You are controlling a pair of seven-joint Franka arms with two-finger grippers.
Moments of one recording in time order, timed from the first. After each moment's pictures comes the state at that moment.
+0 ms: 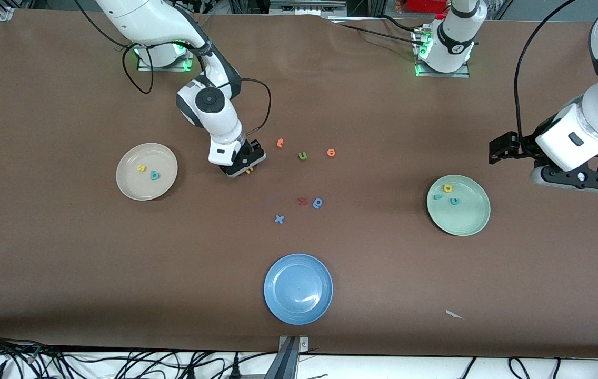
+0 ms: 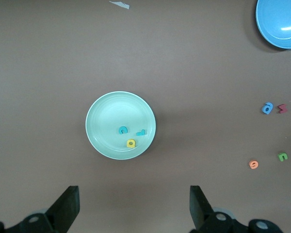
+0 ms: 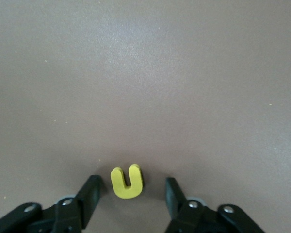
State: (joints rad) left arm 0.01 0.23 -0.15 -1.38 0.00 1.53 -0.03; right arm 0.44 0.49 0.17 -2.22 -0.25 2.83 0.24
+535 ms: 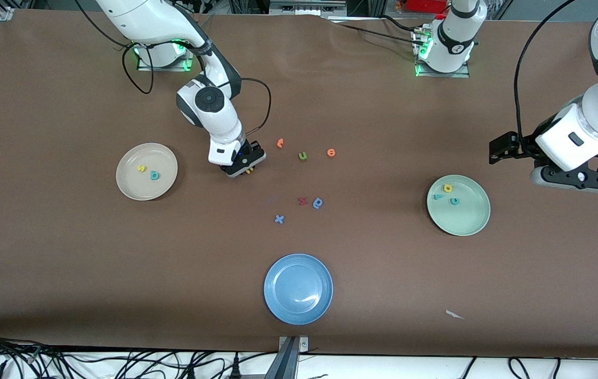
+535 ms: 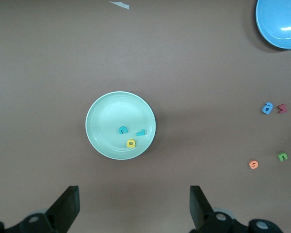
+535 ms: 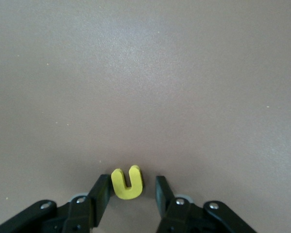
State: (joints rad) left arm 0.01 0.23 -0.15 -1.38 0.00 1.53 -0.03; right arm 0.44 0.48 0.17 -2.22 -0.25 2.84 0.24
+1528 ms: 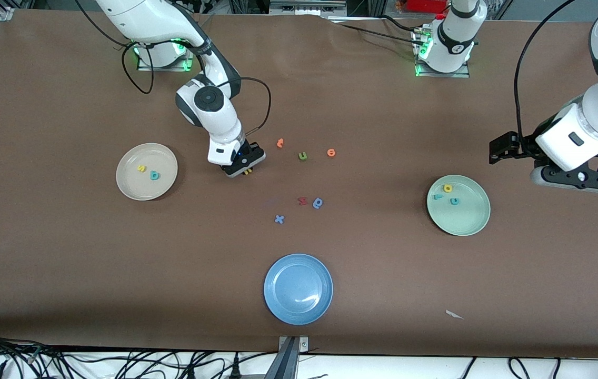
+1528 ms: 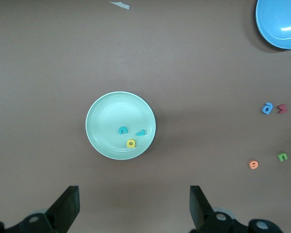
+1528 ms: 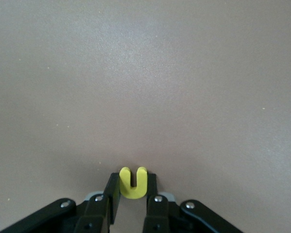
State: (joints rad) left arm 0.01 0.23 -0.15 -1.38 0.00 1.53 -0.03; right arm 0.44 0.48 0.17 -2.22 -0.25 2.84 0.24
